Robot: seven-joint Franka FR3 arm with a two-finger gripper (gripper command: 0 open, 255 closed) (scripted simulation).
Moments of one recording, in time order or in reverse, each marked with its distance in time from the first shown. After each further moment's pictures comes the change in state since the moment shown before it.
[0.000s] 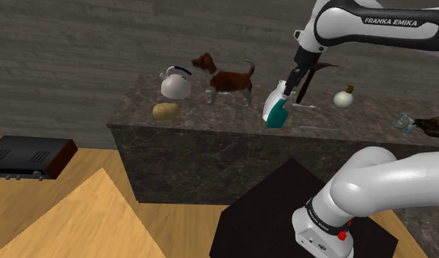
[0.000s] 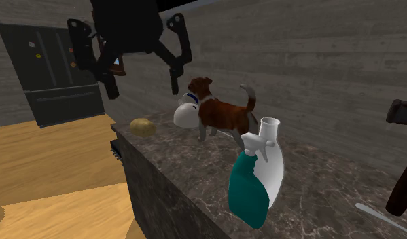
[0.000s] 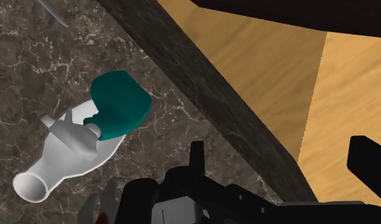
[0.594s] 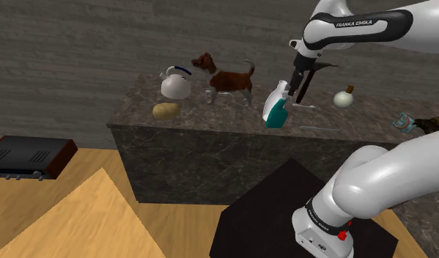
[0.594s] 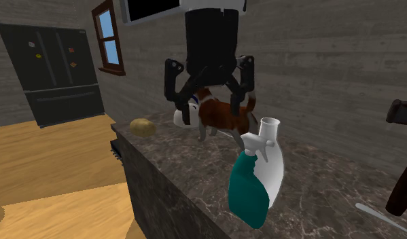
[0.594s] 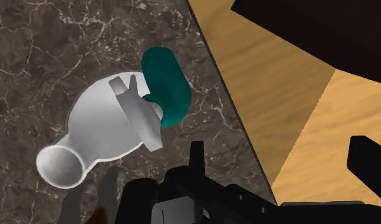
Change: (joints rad) arm 0.069 0.262 -0.268 0.120 -0.026 0.137 -0.465
